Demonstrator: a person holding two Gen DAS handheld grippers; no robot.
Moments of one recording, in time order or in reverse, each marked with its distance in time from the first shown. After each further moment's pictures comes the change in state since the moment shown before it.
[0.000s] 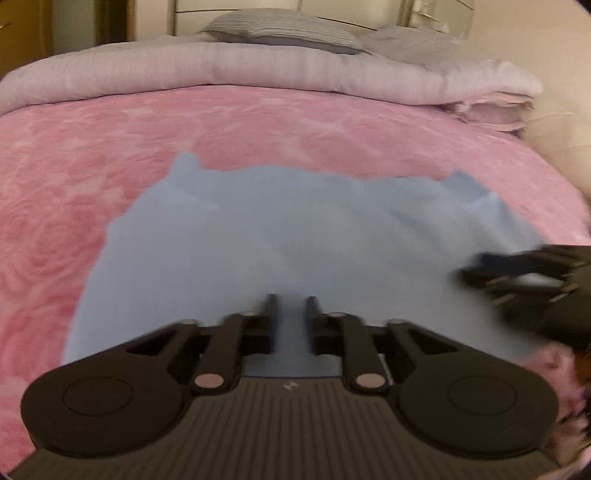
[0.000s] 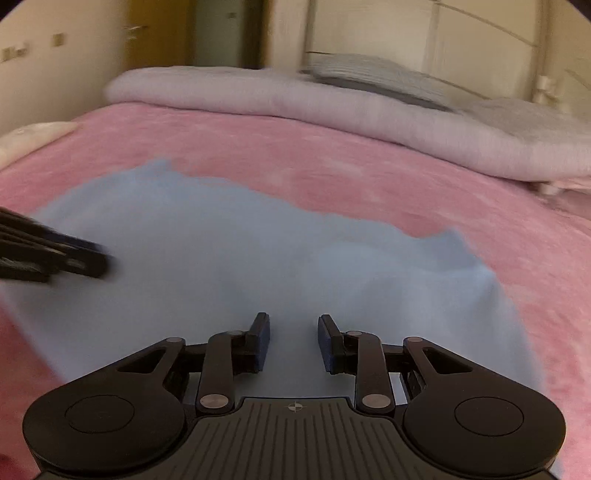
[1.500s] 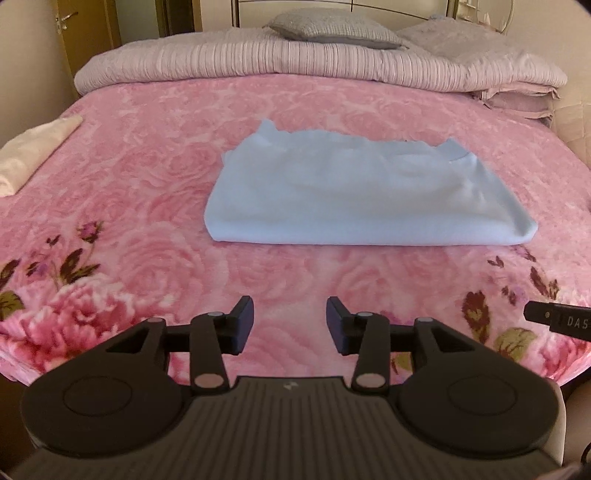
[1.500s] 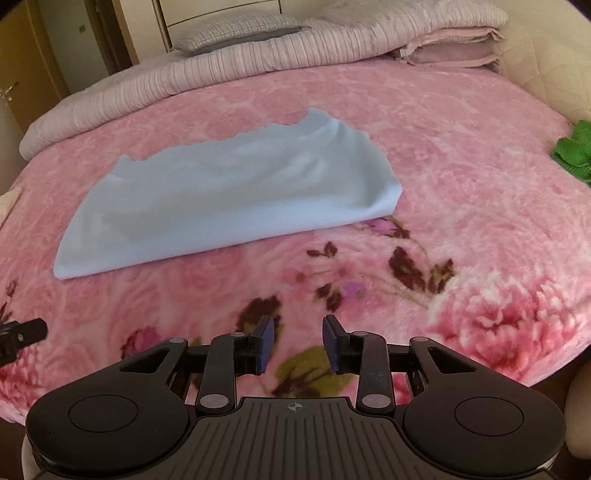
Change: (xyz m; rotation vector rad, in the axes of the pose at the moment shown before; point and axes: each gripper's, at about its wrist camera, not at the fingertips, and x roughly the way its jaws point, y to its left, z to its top) left arm -0.194 -0.055 -0.071 -0.039 0.080 0.216; right arm -0.197 0.057 -0.036 0.413 0.246 -0.155
